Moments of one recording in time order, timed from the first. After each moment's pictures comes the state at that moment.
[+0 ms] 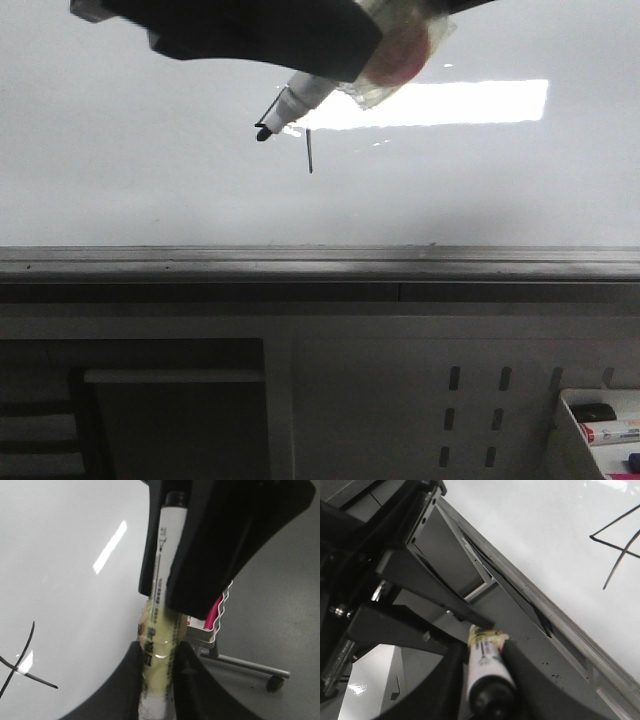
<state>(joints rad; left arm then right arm) -0.86 1.20 -0.81 -1.03 0.23 1.32 0.30 1.12 -0.89 1.07 0.90 -1.01</state>
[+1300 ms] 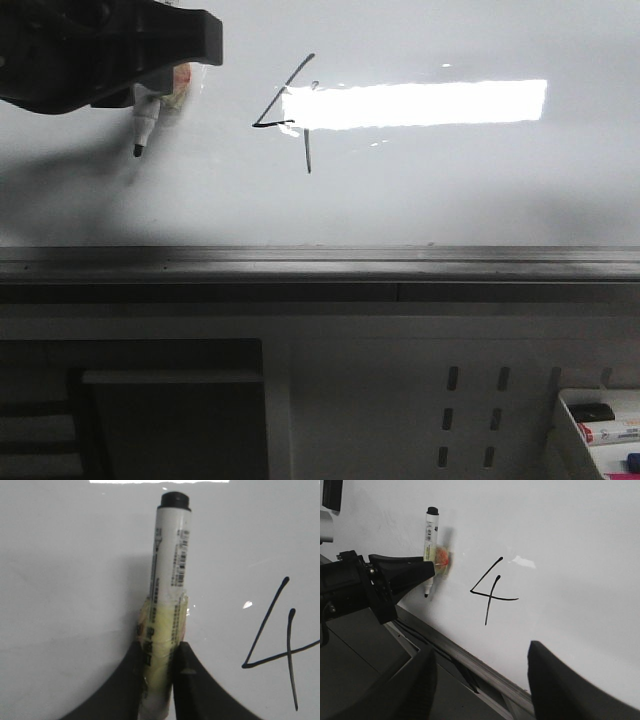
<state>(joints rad) -0.86 1.37 -0.66 -1.12 -0.64 0.70 0.07 0.86 -0.75 1.11 0.72 -1.01</state>
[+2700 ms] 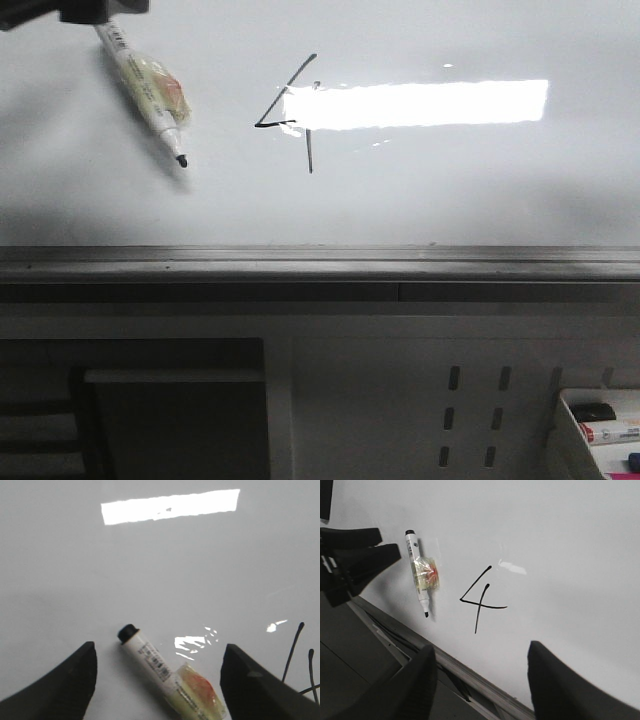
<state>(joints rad) -0.81 1.18 -0.65 -1.16 -0.63 0.95 0.07 0.86 -0.75 1.11 0.67 -1.01</state>
